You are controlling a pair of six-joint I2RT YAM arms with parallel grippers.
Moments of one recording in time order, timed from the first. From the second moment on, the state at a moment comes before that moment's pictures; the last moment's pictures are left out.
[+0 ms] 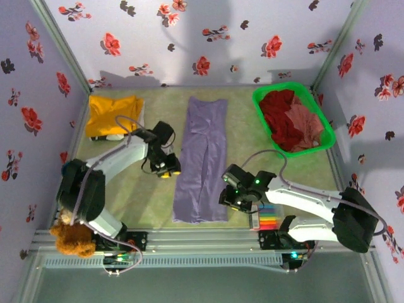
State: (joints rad) left arm -0.57 1.54 1.07 -0.95 0.29 -0.67; right arm 0.97 1.21 0.66 -0.69 -0.18 1.22
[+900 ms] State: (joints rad) left arm -0.52 1.68 1.23 -0.88 0.27 -0.59; right arm 0.78 1.25 0.80 -0.76 -0.10 1.09
